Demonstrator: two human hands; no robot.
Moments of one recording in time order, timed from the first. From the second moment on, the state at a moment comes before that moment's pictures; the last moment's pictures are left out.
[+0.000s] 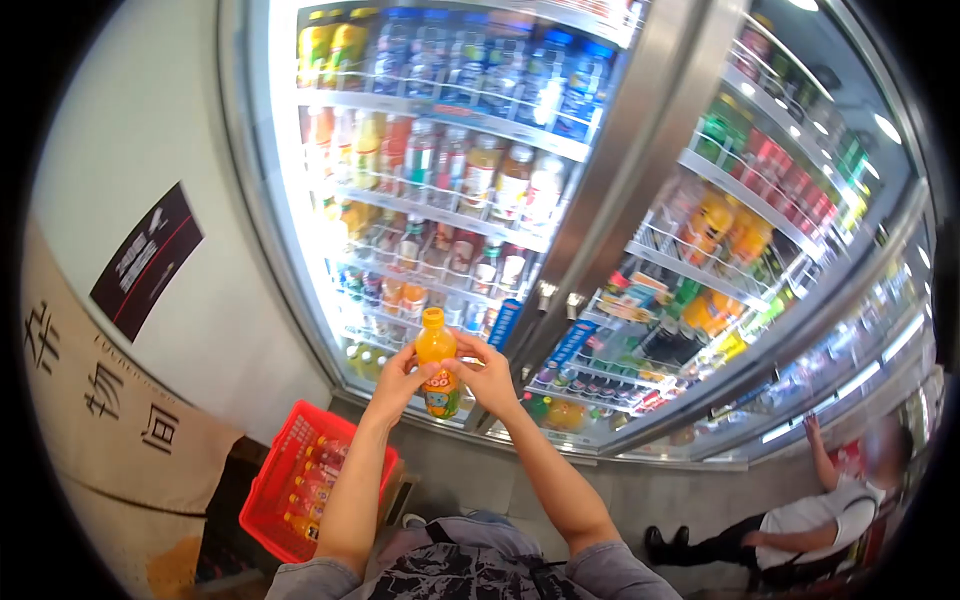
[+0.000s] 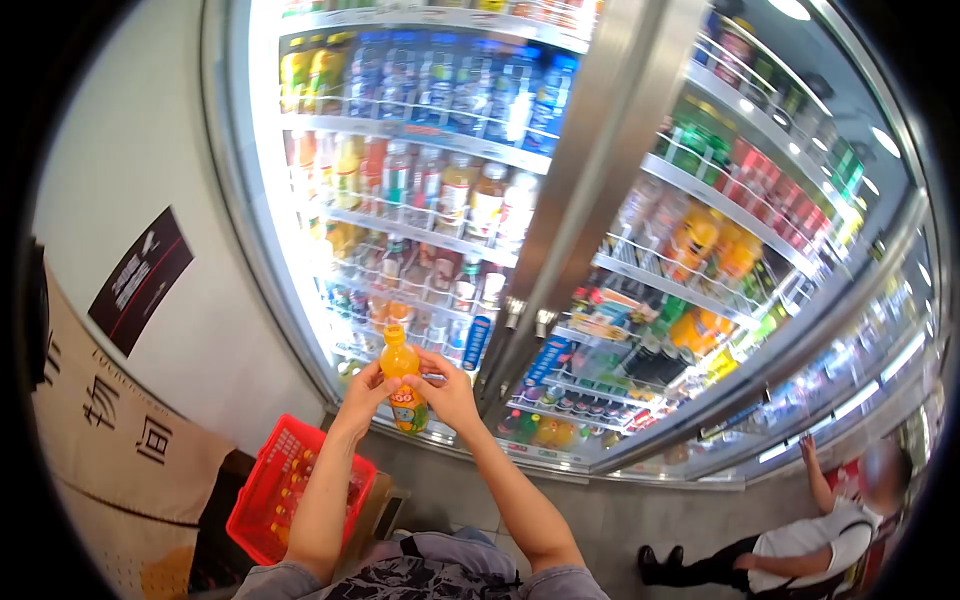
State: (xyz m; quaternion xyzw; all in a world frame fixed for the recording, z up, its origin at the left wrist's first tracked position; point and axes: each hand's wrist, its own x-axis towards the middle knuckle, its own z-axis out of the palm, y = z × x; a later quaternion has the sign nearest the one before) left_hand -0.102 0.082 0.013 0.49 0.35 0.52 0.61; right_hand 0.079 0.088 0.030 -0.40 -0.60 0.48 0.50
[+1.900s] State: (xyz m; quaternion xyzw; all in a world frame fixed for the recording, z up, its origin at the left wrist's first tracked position) left_hand -0.033 0.018 0.039 0.51 0.34 0.47 0.63; right_hand 0.154 0.054 0.019 -0.67 -0.37 0.07 0.65
